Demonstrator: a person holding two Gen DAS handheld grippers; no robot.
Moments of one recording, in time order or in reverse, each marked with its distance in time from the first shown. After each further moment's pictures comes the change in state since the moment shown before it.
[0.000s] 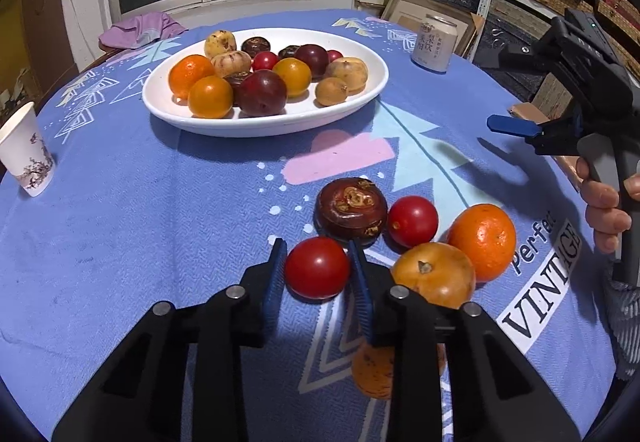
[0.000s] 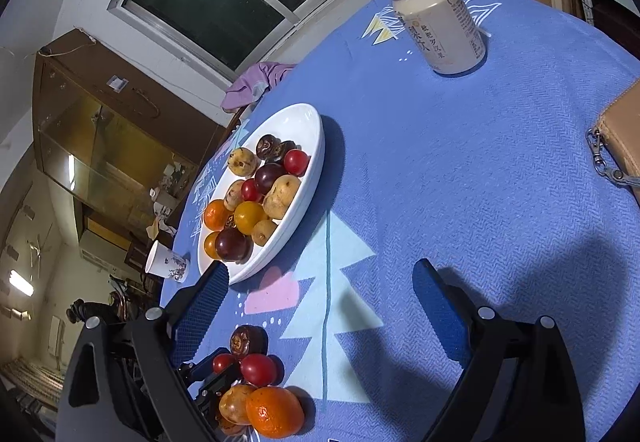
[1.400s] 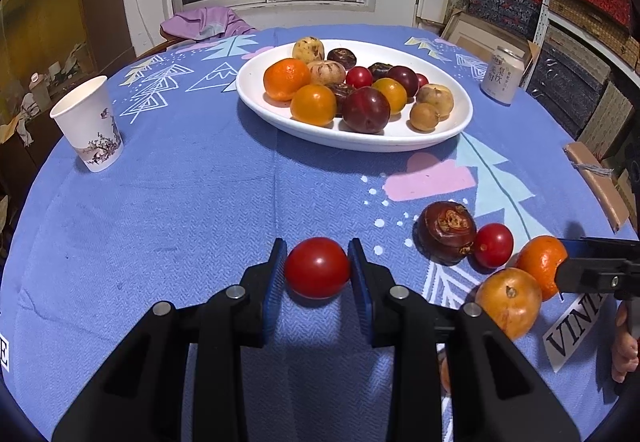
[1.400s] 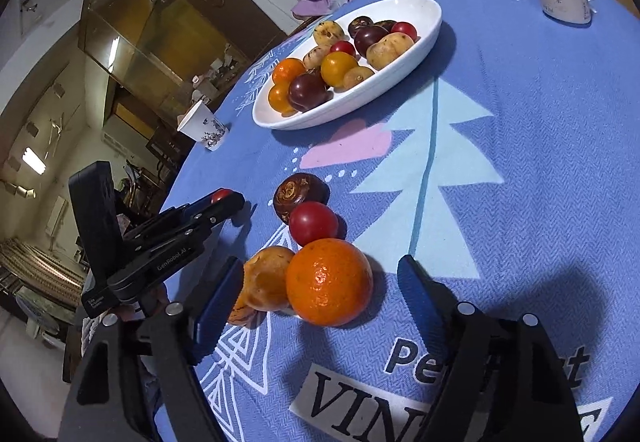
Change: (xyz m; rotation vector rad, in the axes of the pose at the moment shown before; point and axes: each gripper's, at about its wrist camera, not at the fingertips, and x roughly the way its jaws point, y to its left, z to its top) left arm -0.014 0.044 0.000 -0.129 -0.024 0.141; right arm 0.020 0.048 -0.082 -0.302 0.249 0.092
